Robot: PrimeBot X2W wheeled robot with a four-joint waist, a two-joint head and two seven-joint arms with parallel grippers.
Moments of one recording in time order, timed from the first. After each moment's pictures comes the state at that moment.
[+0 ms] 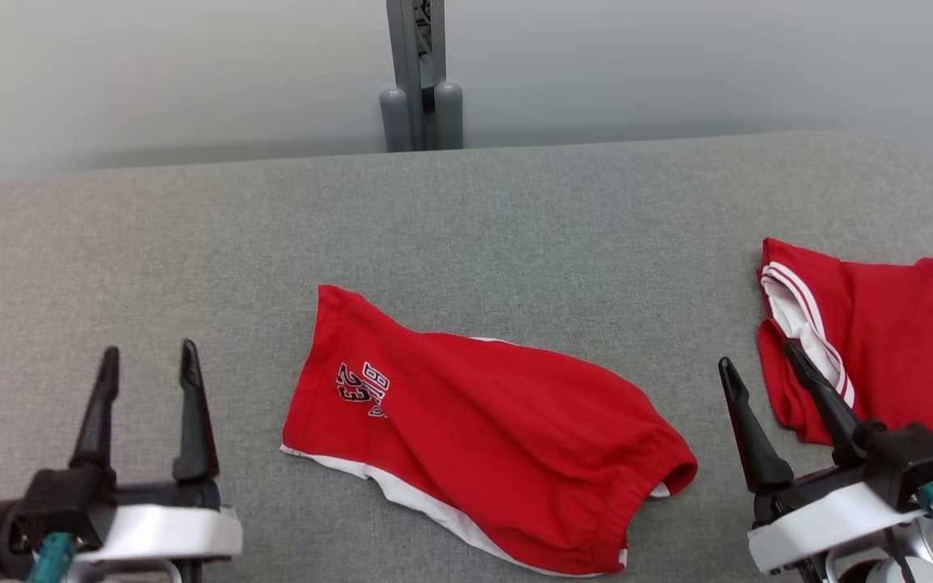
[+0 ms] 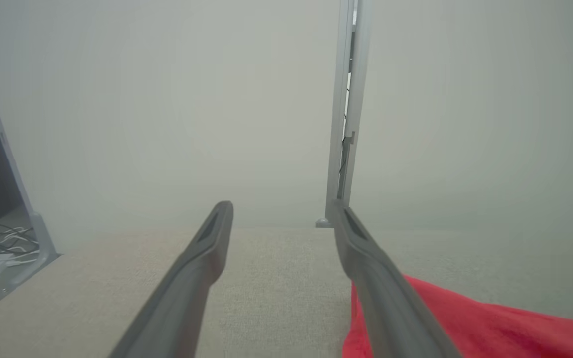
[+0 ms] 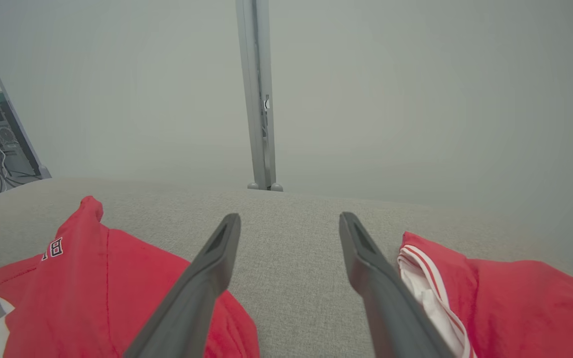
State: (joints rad) left arm -0.02 0.17 -0.07 0.01 -0.27 0.16 -0.26; right arm -0.05 -0.11 0.12 0.04 0.17 0.13 -0.15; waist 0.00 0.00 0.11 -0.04
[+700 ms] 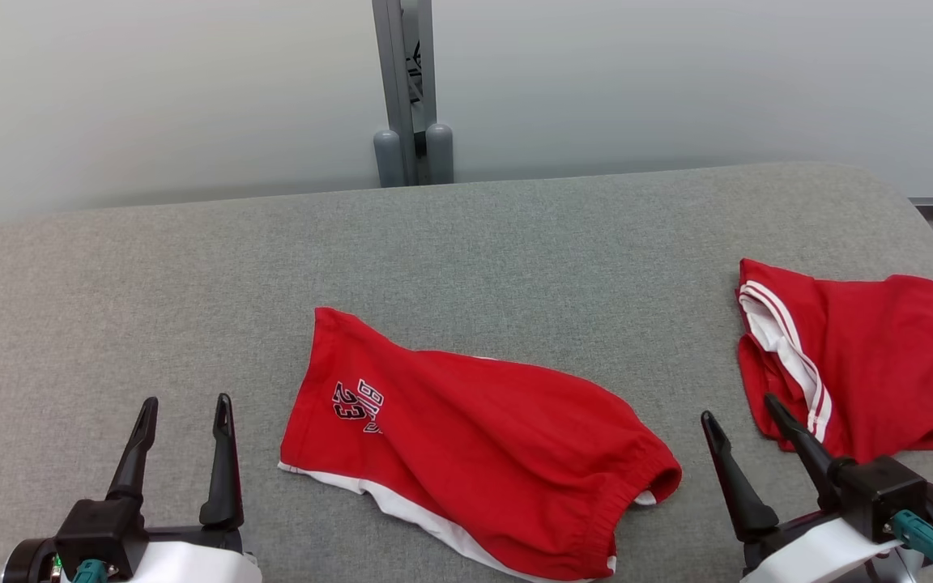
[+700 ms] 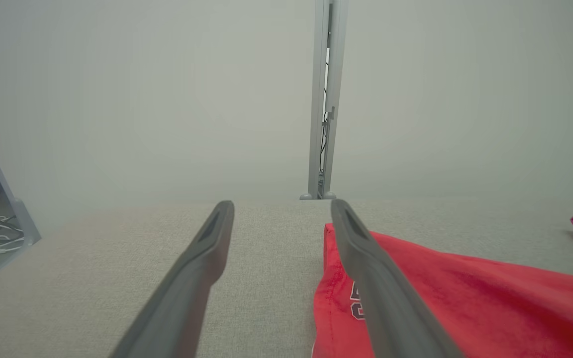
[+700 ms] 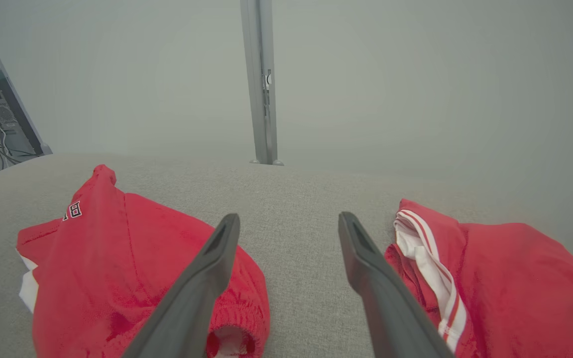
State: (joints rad) left arm 0.08 0.18 -0.12 0.01 -0.26 0.16 -0.22; right arm 0.03 -0.13 0.15 0.04 0.18 0.13 -0.09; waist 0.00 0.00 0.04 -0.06
